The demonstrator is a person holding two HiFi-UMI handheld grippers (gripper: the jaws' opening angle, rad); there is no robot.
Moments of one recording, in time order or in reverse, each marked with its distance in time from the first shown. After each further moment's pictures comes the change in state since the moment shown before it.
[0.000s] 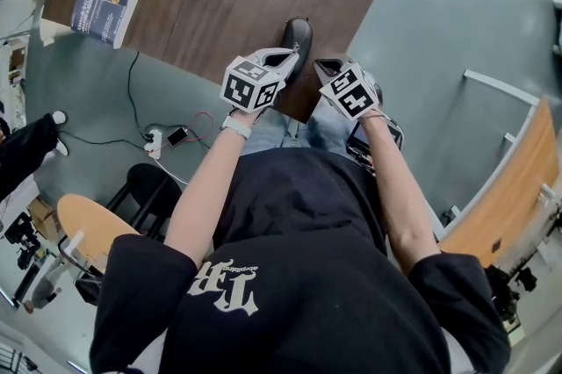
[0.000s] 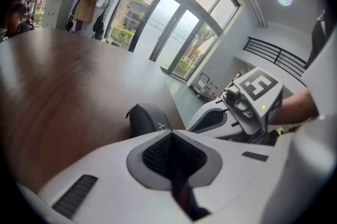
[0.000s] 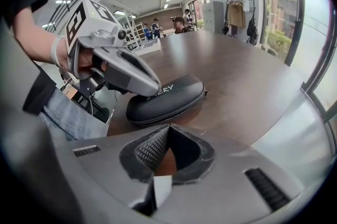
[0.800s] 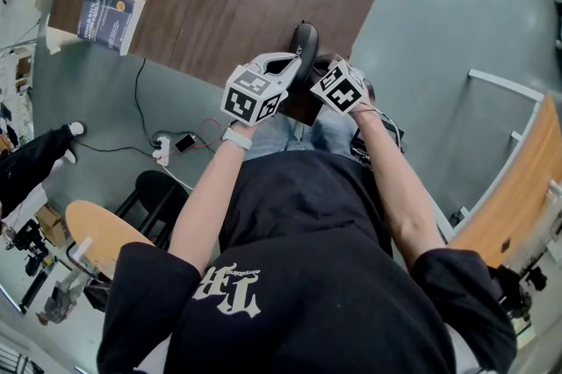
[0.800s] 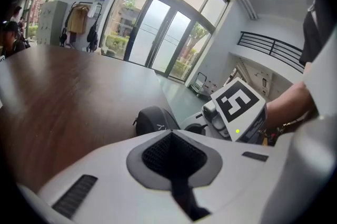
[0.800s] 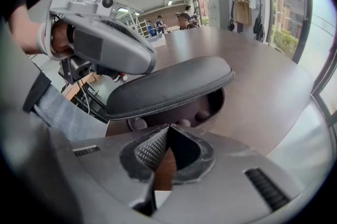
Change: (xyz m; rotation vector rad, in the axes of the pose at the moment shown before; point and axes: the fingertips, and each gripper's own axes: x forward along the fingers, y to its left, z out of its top) left arm -0.025 -0.016 0.017 0.100 -0.026 0.020; right arm 0.028 0.014 0.005 -0.032 0.039 0.035
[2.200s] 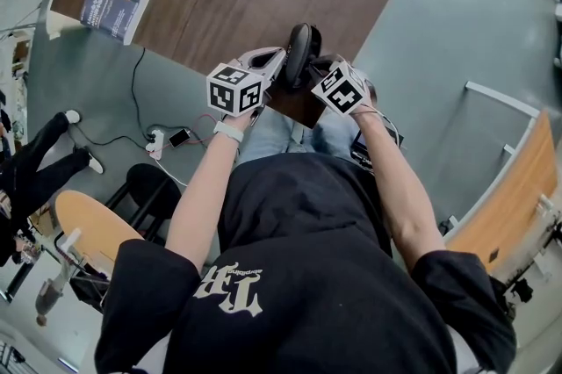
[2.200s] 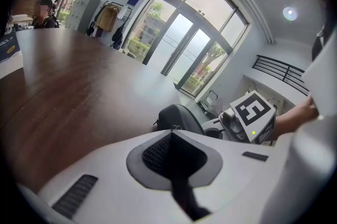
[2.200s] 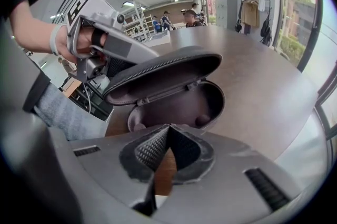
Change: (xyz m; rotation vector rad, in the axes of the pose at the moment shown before) left arm -0.022 0.055 -0.013 -0.228 -0.148 0.054; right arm 0.005 0.002 0.011 -0.071 0.035 0.012
